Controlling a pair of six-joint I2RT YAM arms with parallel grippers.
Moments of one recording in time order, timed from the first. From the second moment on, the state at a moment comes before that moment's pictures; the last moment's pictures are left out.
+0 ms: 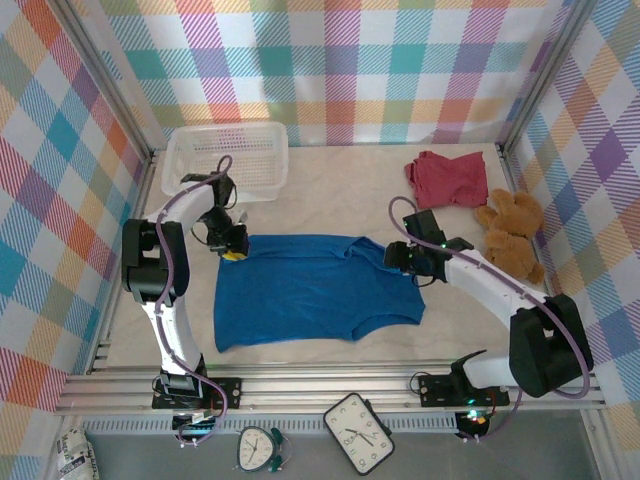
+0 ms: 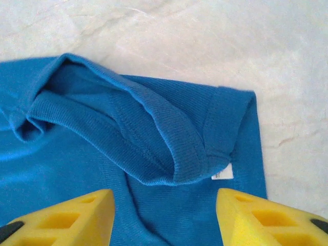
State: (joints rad) left arm -0.09 1.97 1.50 -1.20 0.22 -0.06; right arm 0.40 1.35 0.82 -0.50 -0.01 0.61
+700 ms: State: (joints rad) left arm -0.09 1.97 1.49 -1.20 0.24 -0.06; right arm 0.32 1.40 0.63 -0.24 -0.17 1.40
